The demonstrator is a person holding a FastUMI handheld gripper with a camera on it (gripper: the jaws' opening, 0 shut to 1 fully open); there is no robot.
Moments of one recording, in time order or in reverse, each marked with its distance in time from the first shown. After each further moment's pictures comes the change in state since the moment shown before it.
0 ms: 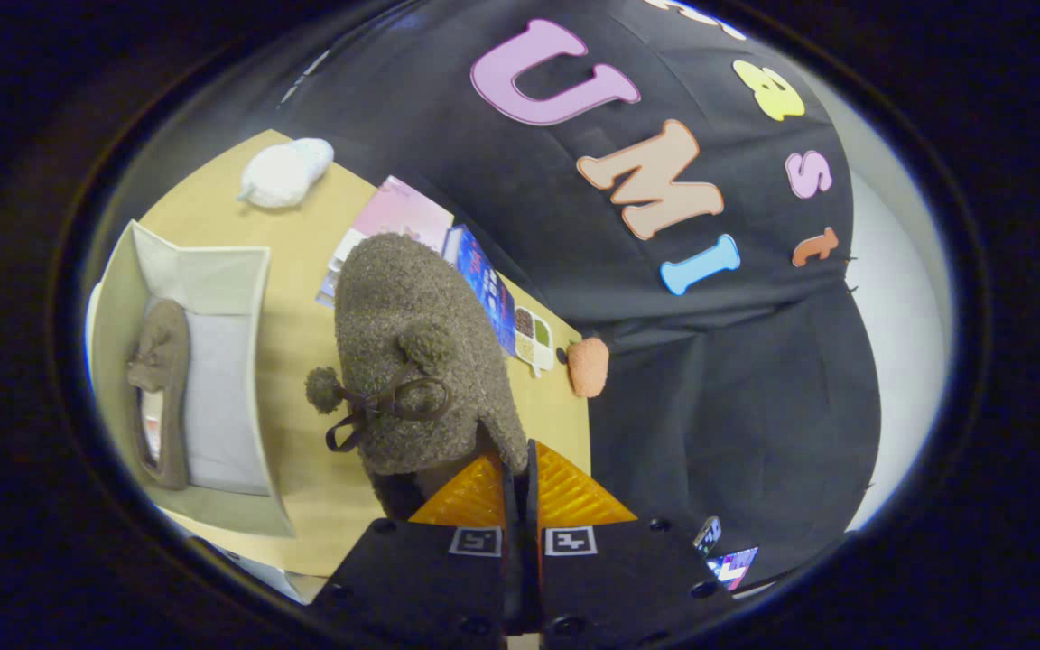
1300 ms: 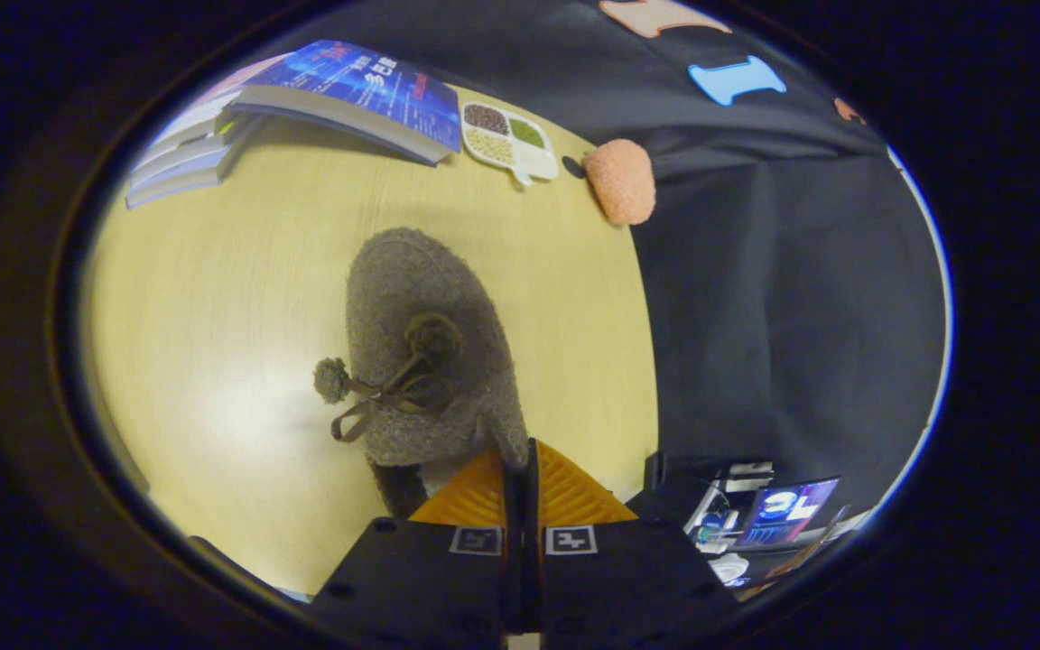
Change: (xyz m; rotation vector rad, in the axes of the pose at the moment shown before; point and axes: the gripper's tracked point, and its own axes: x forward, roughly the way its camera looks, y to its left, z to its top) arm 0.253 -0.055 -0.216 0.164 0.491 0.073
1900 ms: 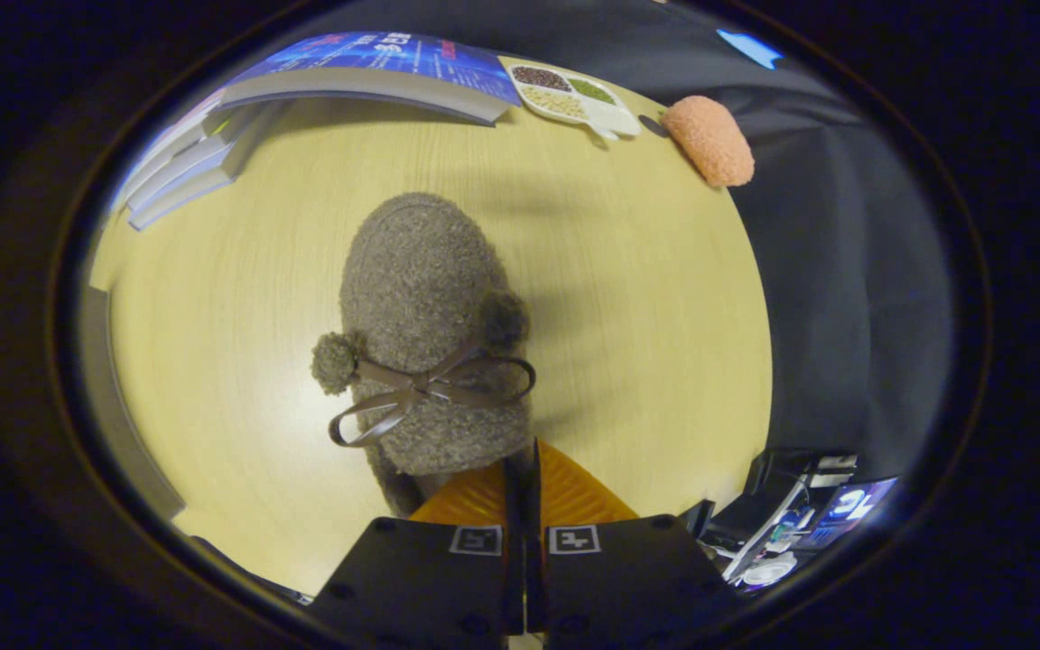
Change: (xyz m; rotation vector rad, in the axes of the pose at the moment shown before) arm 0.060 0.075 -0.008 0.044 0.087 0.318
